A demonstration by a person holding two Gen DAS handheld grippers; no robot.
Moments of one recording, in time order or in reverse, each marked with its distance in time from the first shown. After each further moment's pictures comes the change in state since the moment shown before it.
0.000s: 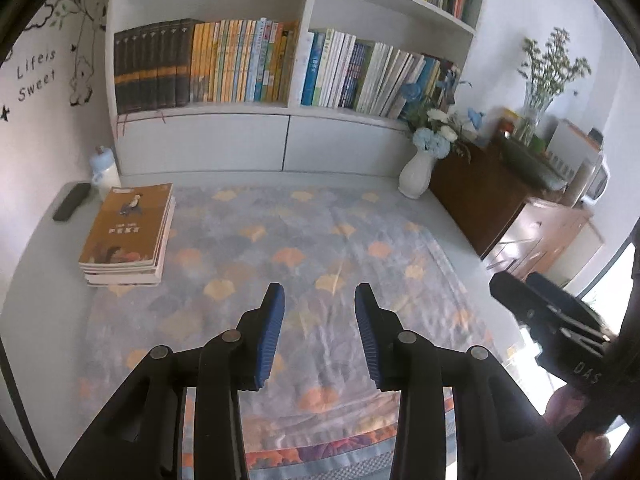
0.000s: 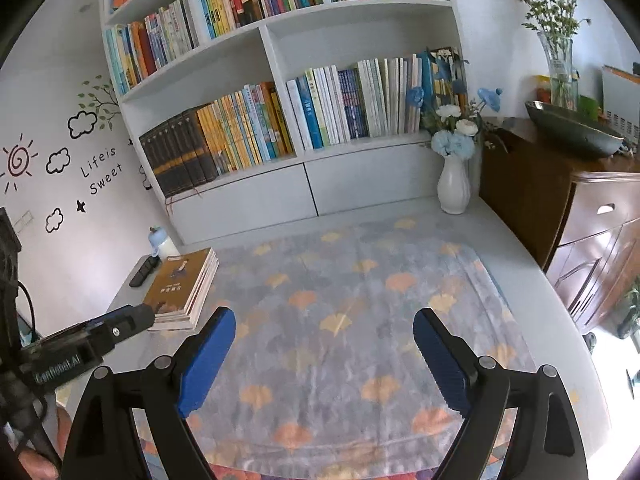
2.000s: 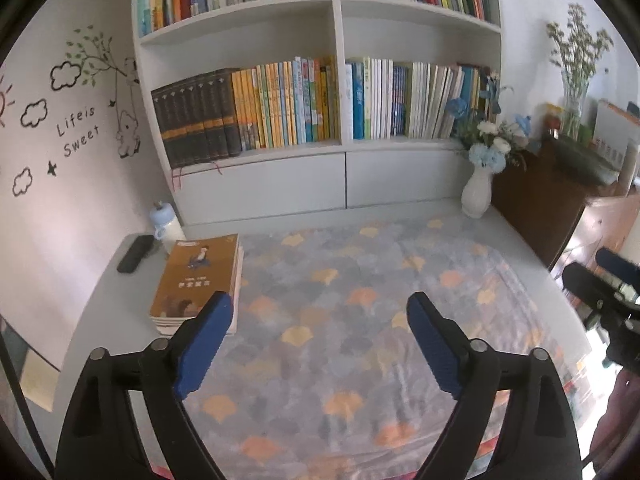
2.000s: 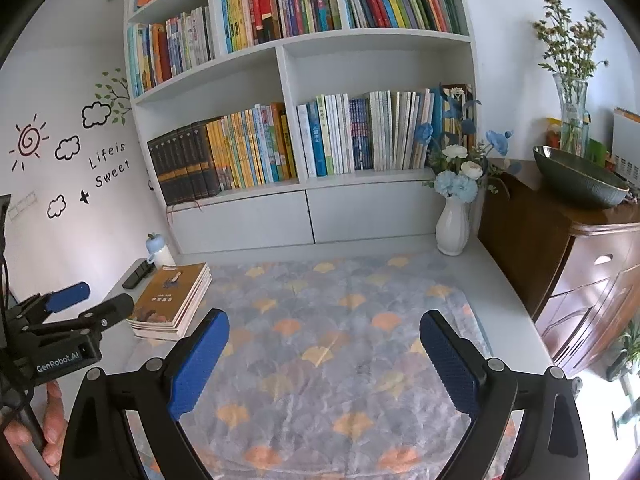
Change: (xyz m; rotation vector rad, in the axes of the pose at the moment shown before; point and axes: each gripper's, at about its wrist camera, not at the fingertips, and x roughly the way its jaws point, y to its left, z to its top) left arm -0.003 0.014 0.035 0.115 -0.088 0.257; right arm 0.003 -0.001 0.029 -0.109 -0.071 -0.001
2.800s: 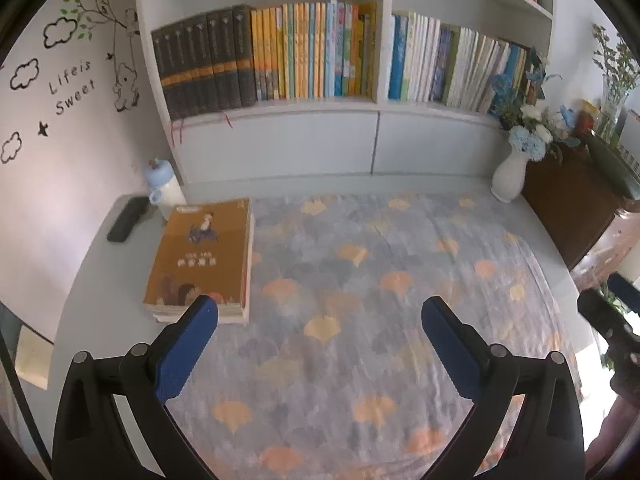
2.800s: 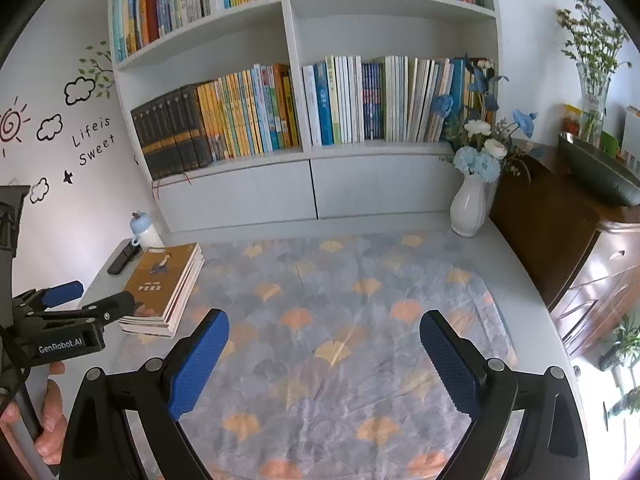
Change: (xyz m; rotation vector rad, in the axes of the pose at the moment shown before) left arm 0.077 0.058 0.020 -0.085 0.128 -0.006; right arm 0.078 0.036 0.013 0.009 0.133 -0.043
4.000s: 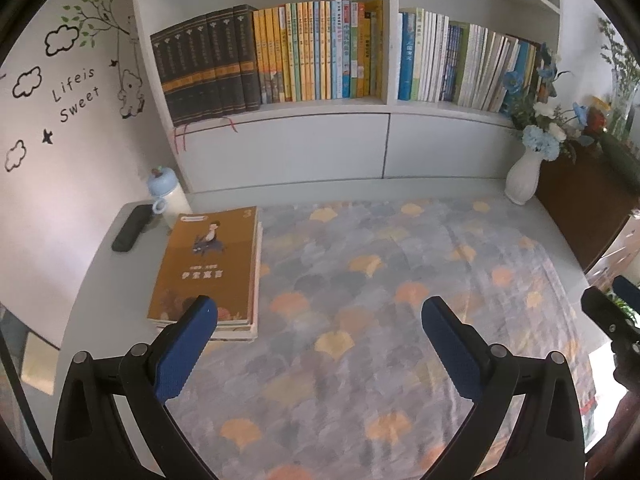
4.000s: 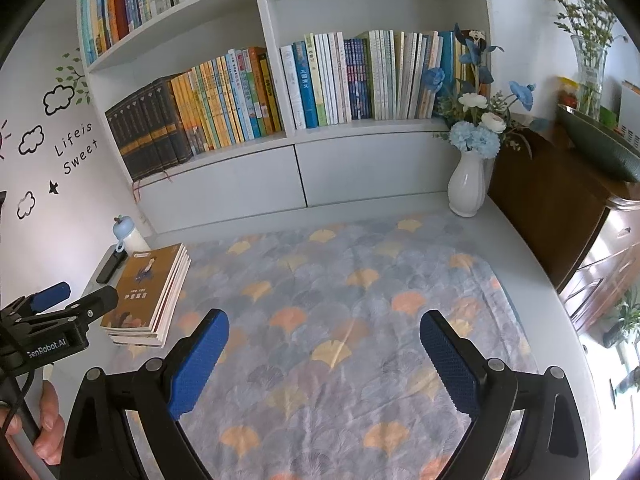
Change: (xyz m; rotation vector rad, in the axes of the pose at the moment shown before) left arm 0.025 -0.002 0.008 0.028 0.014 0.034; right arm 0.035 -0.011 0.009 0.041 0.039 -0.012
